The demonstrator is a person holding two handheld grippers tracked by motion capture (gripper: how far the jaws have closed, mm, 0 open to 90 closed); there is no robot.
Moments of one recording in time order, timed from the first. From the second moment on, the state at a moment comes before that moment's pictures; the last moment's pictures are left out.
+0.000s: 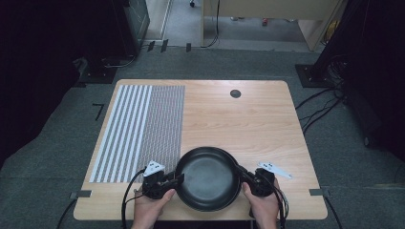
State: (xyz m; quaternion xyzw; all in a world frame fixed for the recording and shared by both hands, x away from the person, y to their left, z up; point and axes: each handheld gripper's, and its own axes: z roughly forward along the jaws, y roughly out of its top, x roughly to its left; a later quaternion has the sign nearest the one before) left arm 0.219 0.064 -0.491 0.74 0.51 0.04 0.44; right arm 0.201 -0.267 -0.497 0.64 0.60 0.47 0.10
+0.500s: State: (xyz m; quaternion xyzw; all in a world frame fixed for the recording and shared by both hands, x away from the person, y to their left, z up) left arm 0.223 0.071 -0.492 0.73 0.51 0.01 0.45; right arm 0.203 -0.268 -0.502 0.64 0.58 0.49 0.07
